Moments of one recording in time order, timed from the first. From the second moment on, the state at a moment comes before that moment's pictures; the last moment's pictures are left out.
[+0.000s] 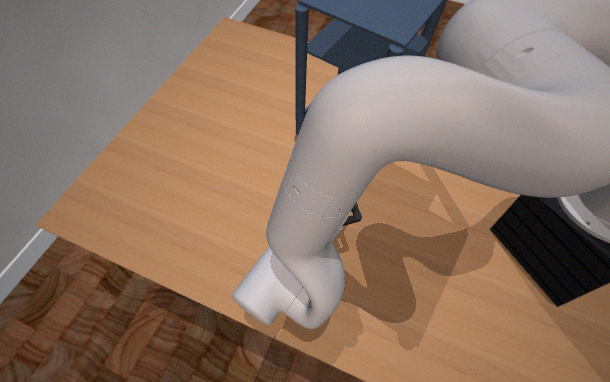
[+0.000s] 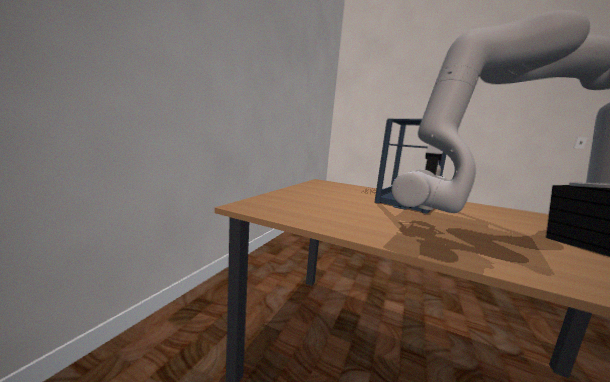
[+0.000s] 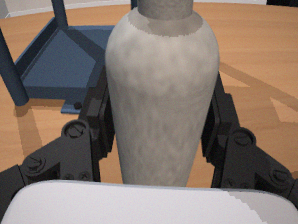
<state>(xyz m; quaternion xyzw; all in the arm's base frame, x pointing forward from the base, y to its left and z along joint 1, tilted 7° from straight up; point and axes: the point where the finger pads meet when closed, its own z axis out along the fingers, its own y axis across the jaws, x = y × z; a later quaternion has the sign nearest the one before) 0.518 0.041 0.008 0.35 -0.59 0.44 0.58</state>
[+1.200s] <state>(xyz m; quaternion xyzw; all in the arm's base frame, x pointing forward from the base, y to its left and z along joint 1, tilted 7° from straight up) 0.490 -0.026 0.012 0.35 -0.59 0.44 0.58</state>
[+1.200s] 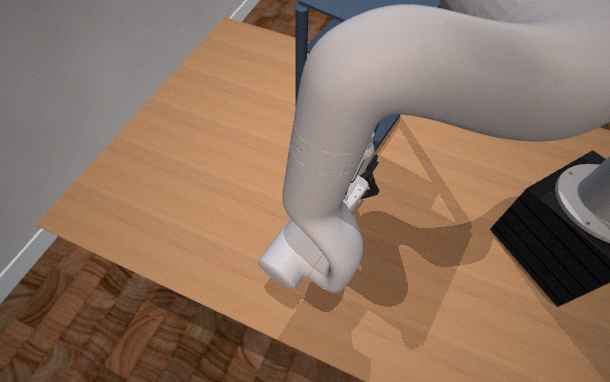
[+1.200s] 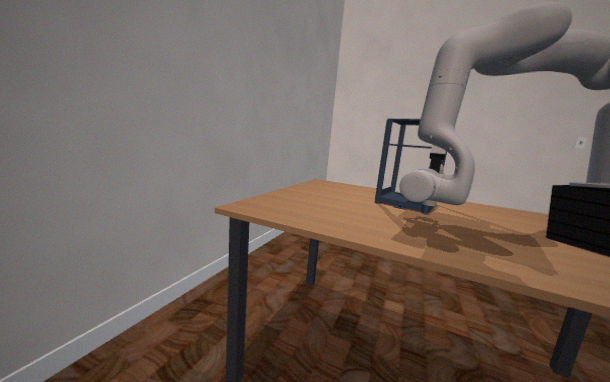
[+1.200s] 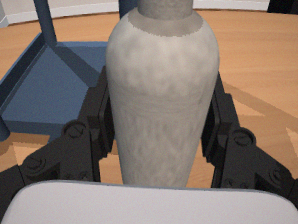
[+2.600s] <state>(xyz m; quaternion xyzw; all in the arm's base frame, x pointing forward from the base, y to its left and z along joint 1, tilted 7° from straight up) 0.546 -0.050 0.019 0.35 -0.59 0.44 0.58</state>
